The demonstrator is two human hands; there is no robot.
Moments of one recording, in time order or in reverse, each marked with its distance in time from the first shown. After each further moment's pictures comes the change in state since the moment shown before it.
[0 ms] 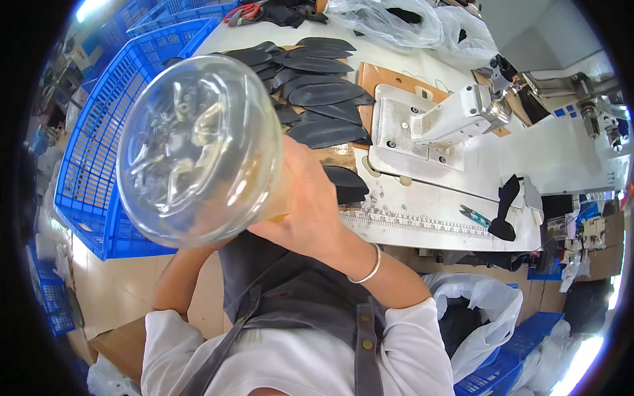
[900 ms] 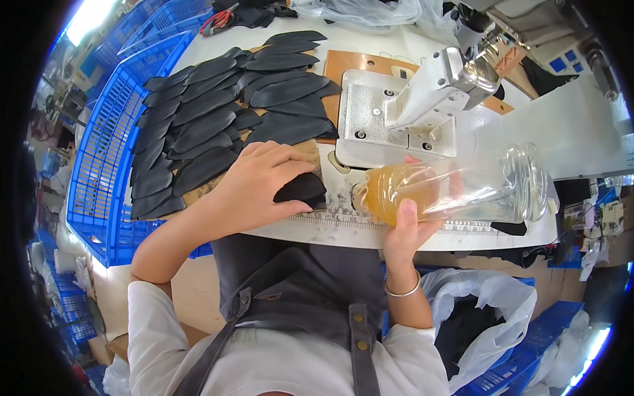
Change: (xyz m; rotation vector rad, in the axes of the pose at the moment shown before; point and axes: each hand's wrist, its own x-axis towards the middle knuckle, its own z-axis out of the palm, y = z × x) left_hand 0.133 0.038 0.054 -0.022 -0.605 -0.159; right_hand -0.091 0.073 -0.064 0.394 0.809 0.540
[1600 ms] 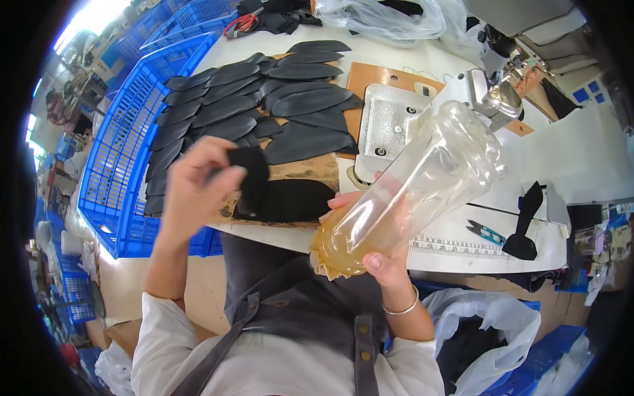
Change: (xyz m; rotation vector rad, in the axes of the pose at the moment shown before) left_hand -0.048 -0.013 -0.035 -0.498 0.574 -0.371; right_hand -0.012 -0.022 0.024 0.666 -0.522 0.554
